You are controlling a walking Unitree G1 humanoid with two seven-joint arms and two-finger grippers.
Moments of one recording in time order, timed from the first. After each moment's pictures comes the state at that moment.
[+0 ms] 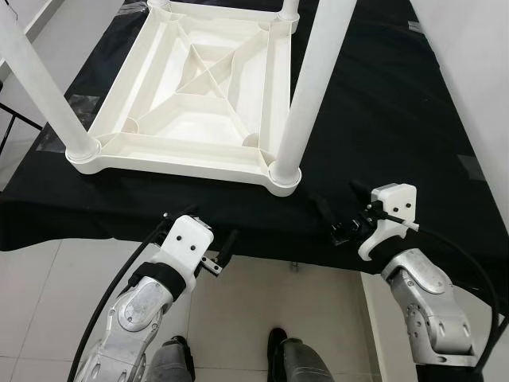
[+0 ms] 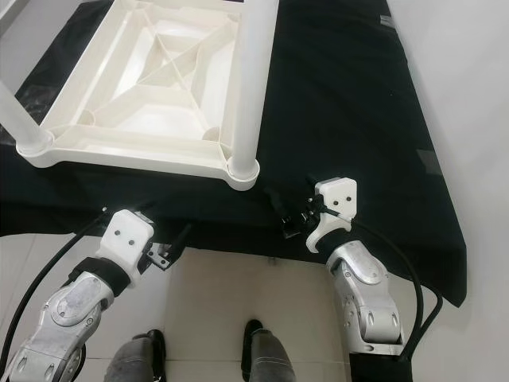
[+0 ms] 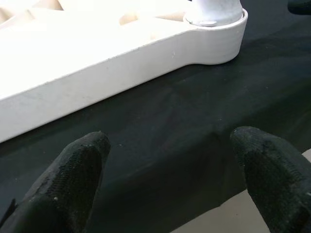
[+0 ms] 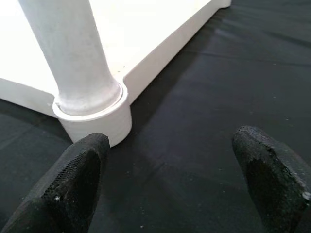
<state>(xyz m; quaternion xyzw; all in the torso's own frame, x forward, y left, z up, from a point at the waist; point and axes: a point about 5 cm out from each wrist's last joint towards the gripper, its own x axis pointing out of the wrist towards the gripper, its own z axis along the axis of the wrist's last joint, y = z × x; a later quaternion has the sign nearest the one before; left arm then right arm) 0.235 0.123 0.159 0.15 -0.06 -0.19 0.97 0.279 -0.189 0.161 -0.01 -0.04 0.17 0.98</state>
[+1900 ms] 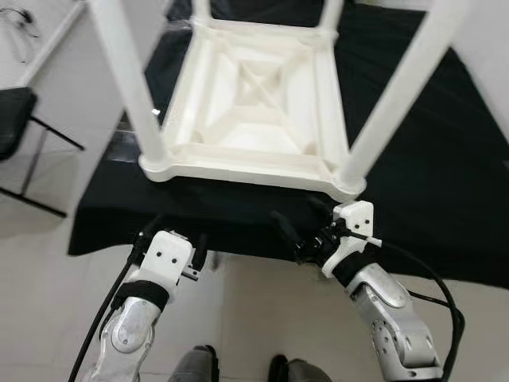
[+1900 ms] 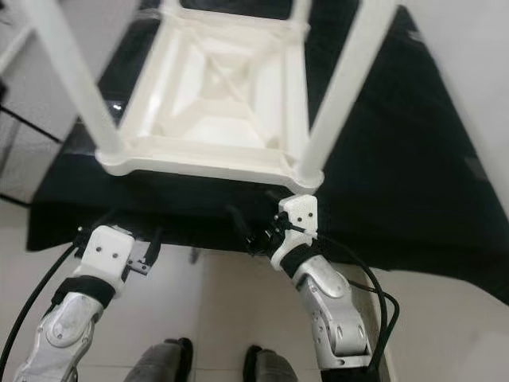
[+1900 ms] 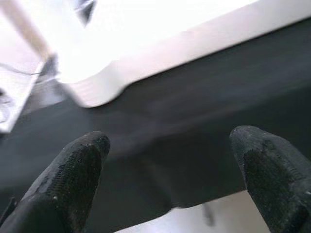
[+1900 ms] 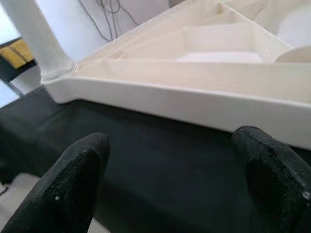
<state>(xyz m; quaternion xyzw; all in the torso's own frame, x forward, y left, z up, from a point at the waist) 0.228 0.151 0.135 0.17 -0.06 -0.05 0.98 0.272 -0.143 0.138 0.07 -0.02 0.23 0.97</state>
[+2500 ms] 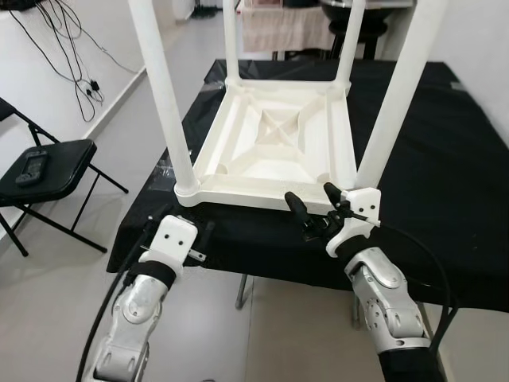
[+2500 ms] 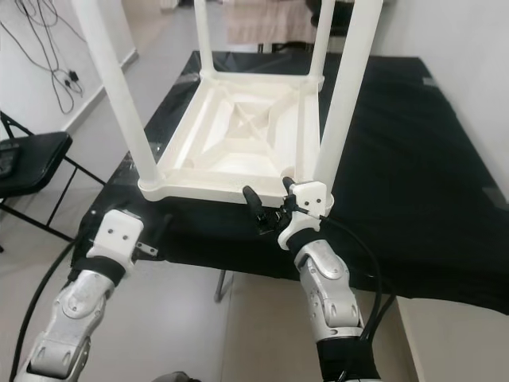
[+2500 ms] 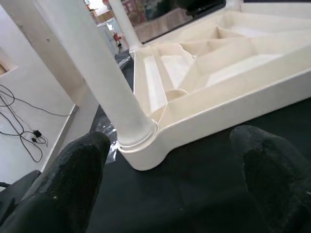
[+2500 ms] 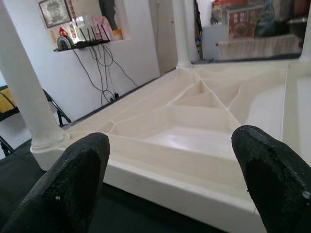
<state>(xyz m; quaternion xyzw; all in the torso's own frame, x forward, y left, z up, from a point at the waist) 0.260 0.155 0.138 0.16 -0.08 -0.07 0.98 0.303 -0.149 0.141 0.04 -0.05 0.19 0.98</state>
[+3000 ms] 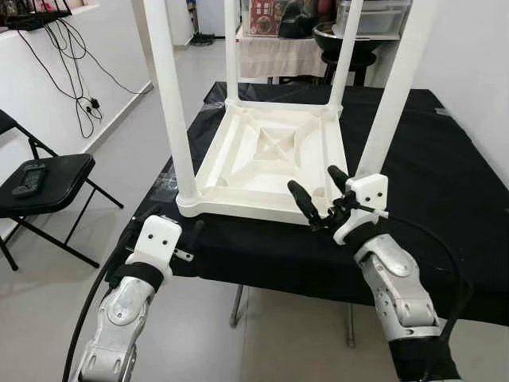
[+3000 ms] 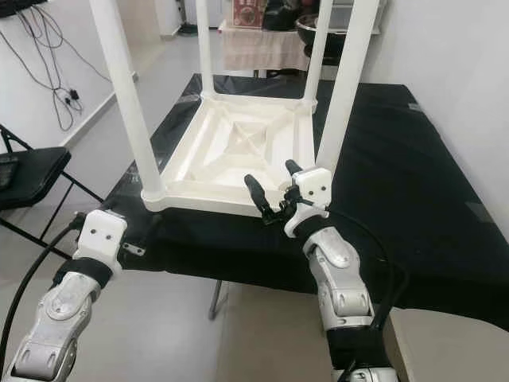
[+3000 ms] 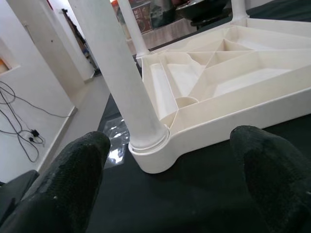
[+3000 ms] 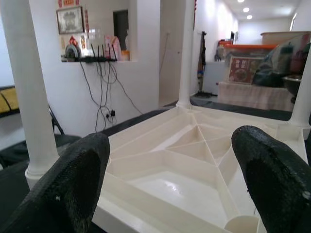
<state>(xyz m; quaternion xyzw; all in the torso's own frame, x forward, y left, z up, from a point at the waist) 0.262 0.167 0.139 0.14 -0.07 -0.06 0.99 0.313 -0.155 0.170 -0.02 -0.10 0.21 0.97</state>
